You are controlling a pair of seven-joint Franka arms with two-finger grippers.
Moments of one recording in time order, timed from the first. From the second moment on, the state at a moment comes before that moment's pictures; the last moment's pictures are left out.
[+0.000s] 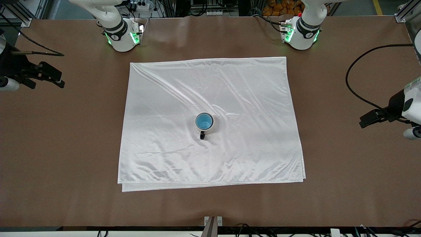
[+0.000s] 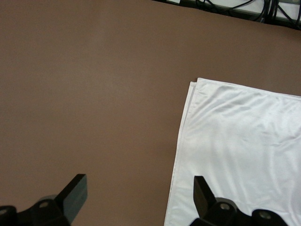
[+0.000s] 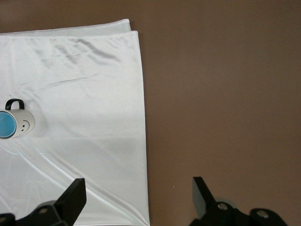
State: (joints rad) left arm 0.04 0.20 -0.10 -1.45 0.06 1.74 -0.25; right arm -0.02 -0.02 0.06 -1.56 0.04 1.55 0.05
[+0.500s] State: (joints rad) left arm 0.04 0.03 -0.10 -1.66 0.06 1.86 -0.25; right arm -0.02 -0.02 0.06 -1.56 0.04 1.55 0.05
